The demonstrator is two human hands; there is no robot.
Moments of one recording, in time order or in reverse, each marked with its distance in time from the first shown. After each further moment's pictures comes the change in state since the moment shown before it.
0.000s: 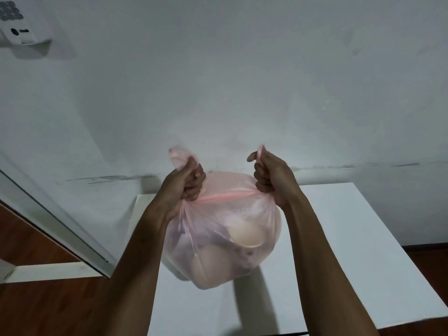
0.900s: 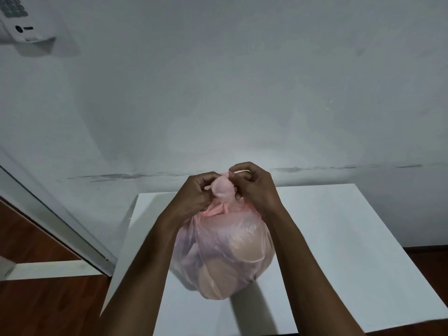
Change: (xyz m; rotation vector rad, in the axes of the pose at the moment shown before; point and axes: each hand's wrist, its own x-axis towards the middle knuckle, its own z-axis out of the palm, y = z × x) left_hand -0.015 -0.012 0.026 0.433 0.037 0.077; right_hand -0.013 0.031 0.038 -0.166 0.073 -0.107
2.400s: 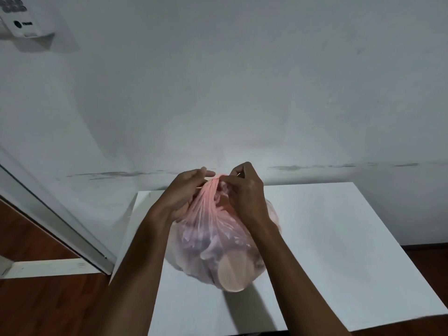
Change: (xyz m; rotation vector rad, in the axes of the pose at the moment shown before) left_hand 0.015 -0.020 -0.028 -0.210 0.007 -0.245; right_hand -0.004 0.036 0.020 -0.773 0.242 -0.619
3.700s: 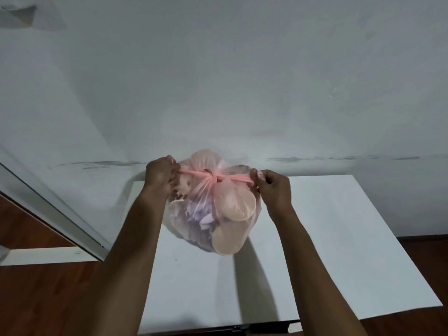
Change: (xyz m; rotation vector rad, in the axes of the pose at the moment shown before) left_hand 0.034 -0.002 -0.023 -0.261 0.531 -0.121; right_hand -0.005 0.064 -0.022 0.434 -0.061 0.710
